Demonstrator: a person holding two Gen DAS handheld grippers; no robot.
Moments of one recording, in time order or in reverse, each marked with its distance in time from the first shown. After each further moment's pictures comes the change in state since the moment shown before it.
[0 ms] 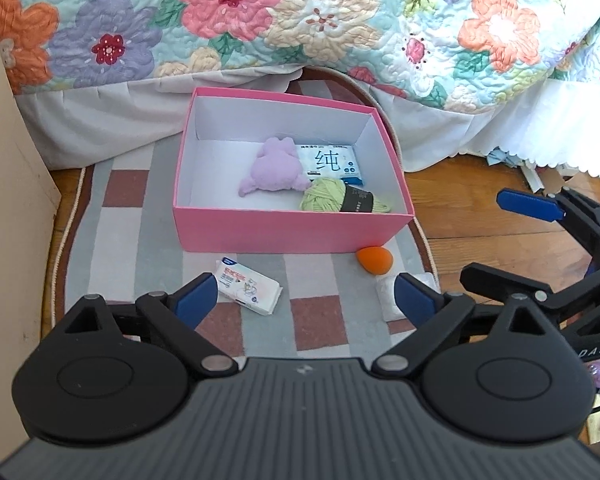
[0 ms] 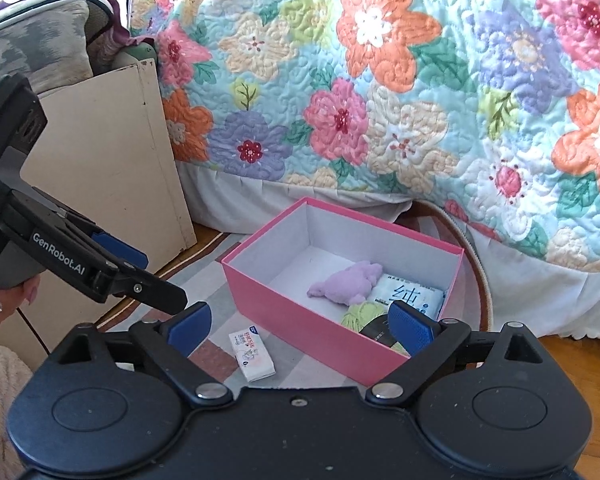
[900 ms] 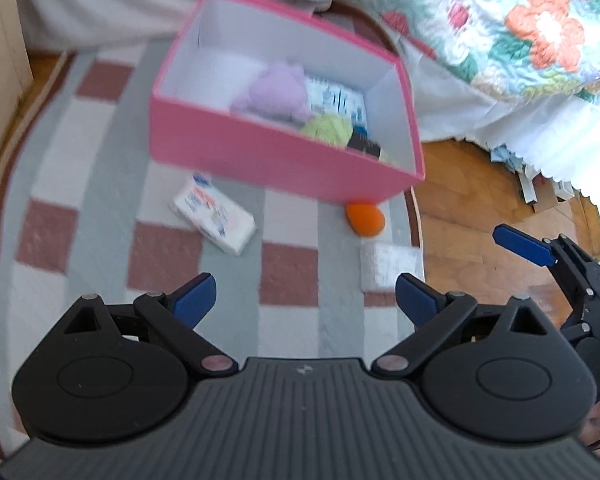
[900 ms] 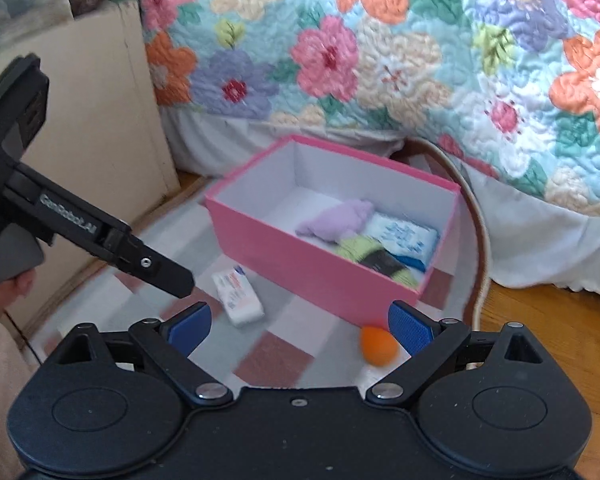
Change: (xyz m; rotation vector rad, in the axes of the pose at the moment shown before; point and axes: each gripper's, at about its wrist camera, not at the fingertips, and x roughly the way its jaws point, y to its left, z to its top) left arm 0.065 0.018 -0.037 -0.228 0.146 -0.094; right arm 0.026 0.002 -0.041 0.009 0.143 -0.064
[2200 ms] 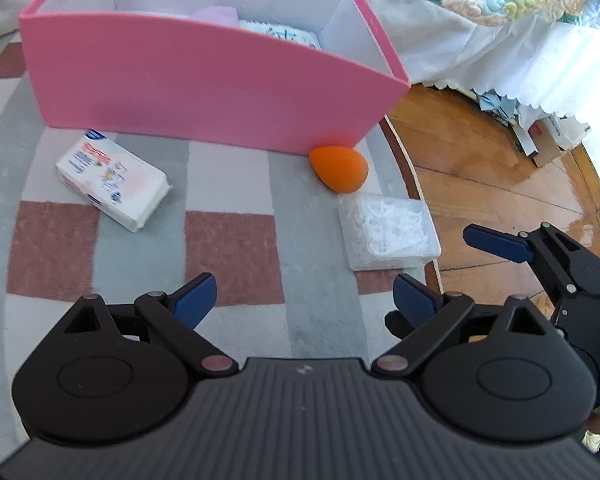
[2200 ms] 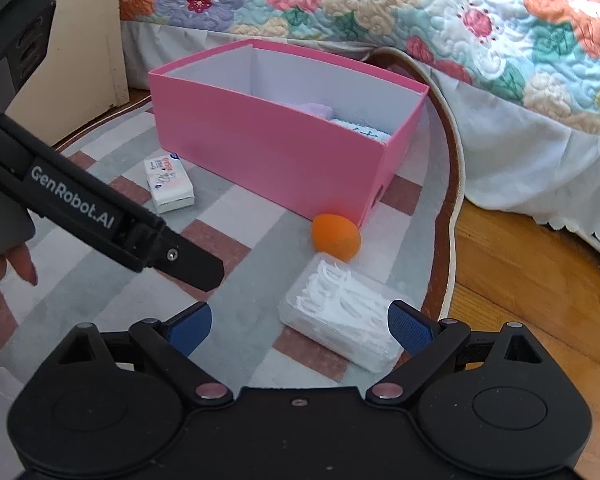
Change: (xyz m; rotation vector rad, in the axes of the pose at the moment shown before) left arm 0.114 -0.031 -0.052 0.170 -0.044 -0.042; right arm 0.053 -0.028 -0.089 -0.047 0.072 -0.116
